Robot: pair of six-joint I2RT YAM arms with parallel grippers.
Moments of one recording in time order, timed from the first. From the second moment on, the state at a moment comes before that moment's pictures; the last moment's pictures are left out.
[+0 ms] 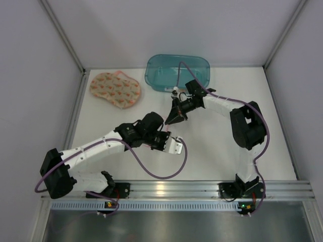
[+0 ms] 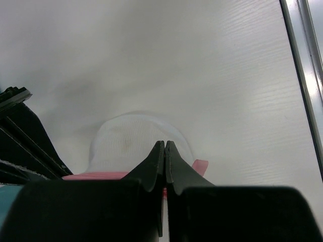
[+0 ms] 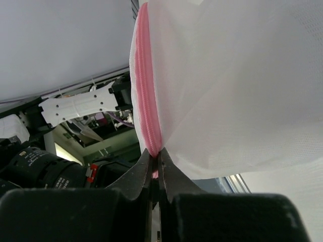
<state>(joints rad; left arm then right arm) -0.93 1.25 0.96 -0.56 0.39 0.92 0.50 1.97 1.43 -0.50 -1.12 0.66</state>
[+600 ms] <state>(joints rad) -0.87 1.36 1.04 -0.59 0.39 0.92 0.44 1.87 1.32 -0.52 -1.08 0.62</state>
